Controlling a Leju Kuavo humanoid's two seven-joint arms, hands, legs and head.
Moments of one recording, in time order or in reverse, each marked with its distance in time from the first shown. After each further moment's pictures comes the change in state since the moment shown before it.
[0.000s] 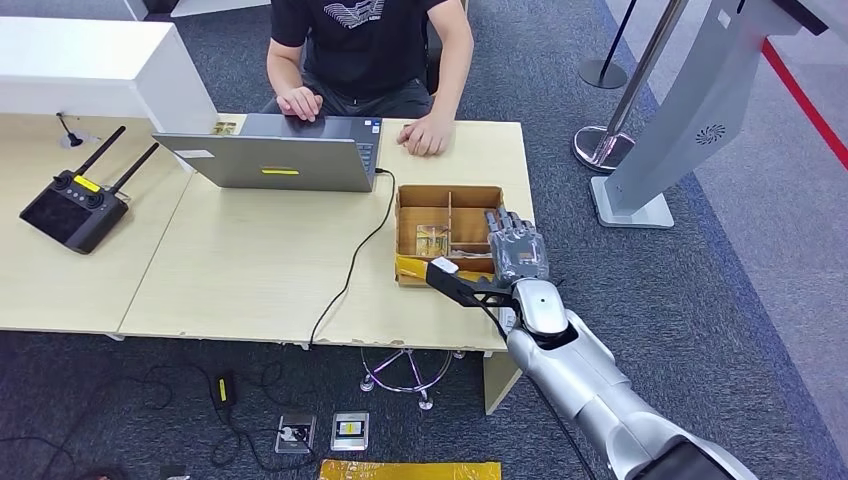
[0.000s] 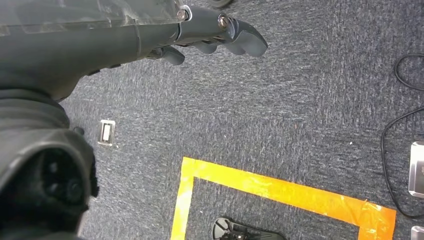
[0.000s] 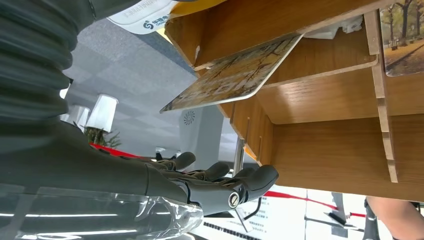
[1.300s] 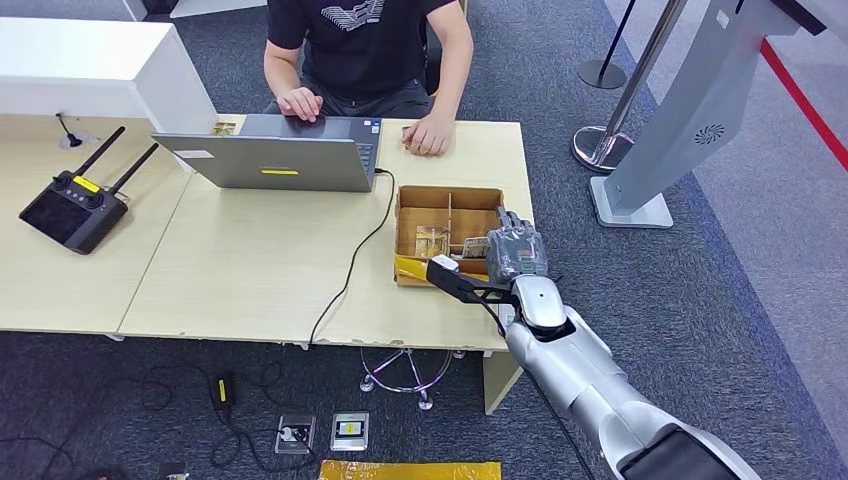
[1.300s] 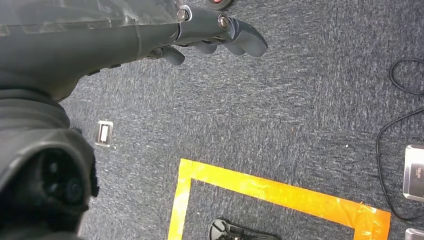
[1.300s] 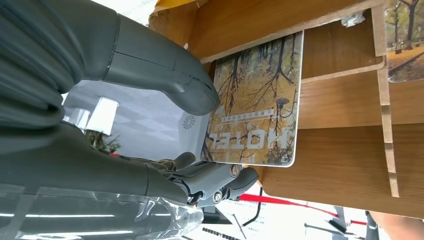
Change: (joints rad) left arm -0.008 0.000 0.001 0.000 0.000 0.010 0.000; right arm -0.042 0.033 -0.016 0.114 -0.011 -0.023 -0.049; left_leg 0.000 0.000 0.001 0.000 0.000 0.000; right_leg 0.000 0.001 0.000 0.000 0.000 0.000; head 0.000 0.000
